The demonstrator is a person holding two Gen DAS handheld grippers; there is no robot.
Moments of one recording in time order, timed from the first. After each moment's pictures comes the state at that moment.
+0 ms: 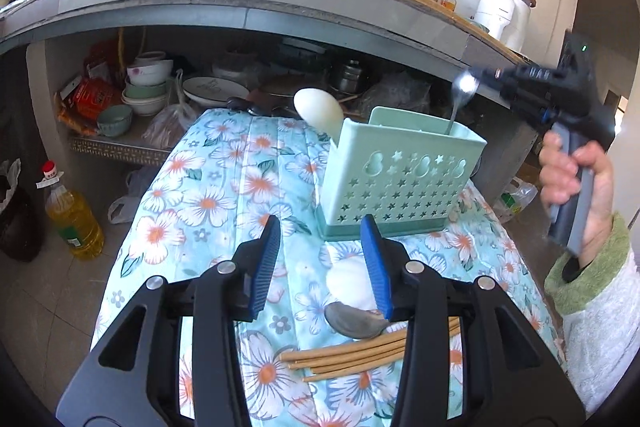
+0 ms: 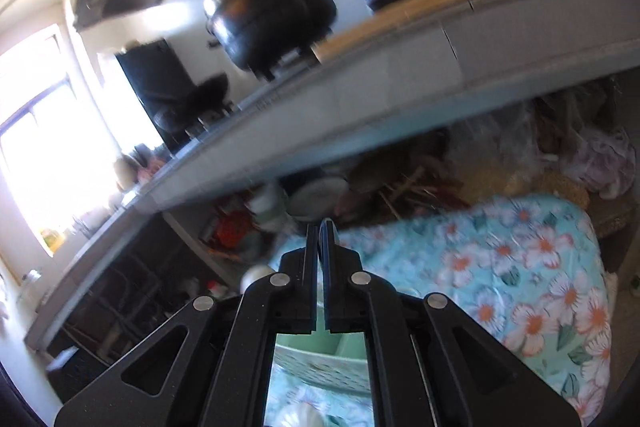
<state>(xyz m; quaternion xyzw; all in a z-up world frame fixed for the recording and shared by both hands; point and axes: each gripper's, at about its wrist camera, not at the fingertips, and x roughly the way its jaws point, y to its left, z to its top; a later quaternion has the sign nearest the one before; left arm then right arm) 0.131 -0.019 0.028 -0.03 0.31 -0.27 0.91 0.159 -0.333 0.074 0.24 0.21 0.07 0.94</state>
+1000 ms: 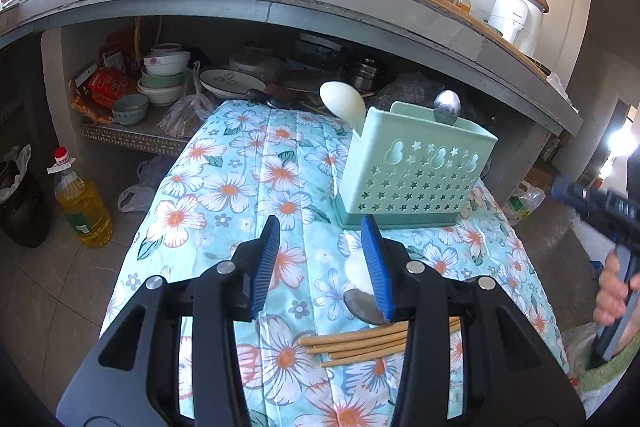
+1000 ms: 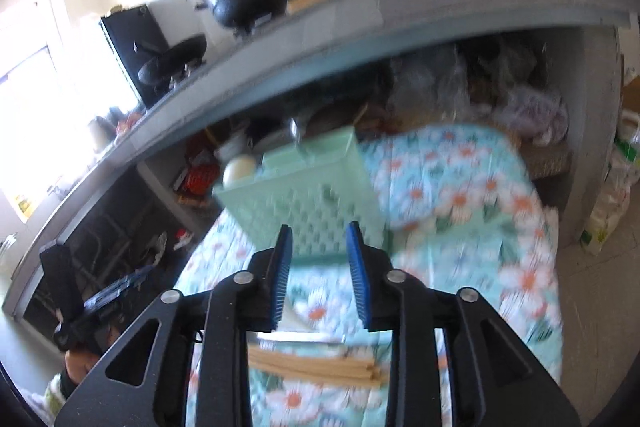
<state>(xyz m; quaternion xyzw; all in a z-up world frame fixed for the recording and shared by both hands) 0.126 -0.001 0.022 -0.04 0.32 -0.24 0.91 0.023 -0.308 0.036 0.22 0.28 0.02 0.93</state>
